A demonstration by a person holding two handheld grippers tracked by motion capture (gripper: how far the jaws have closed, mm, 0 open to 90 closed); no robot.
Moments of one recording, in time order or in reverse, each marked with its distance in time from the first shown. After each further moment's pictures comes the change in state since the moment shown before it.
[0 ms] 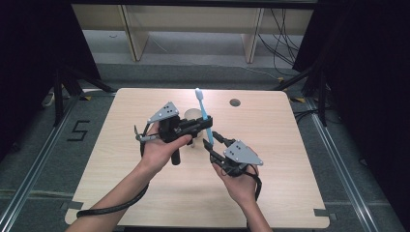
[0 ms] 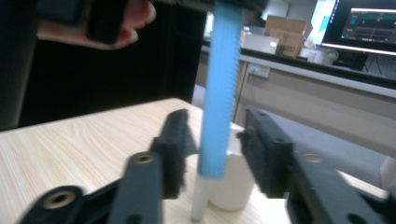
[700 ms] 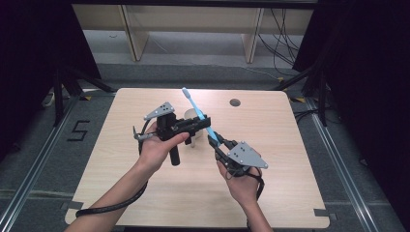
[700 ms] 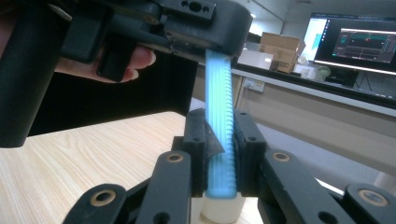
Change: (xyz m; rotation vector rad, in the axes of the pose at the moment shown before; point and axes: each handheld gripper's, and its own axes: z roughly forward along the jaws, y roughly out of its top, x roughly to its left) left arm 0.011 -0.006 0.001 -0.015 -0.030 -0.141; right arm -0.001 0.005 -0.008 -0.064 -0.003 0.005
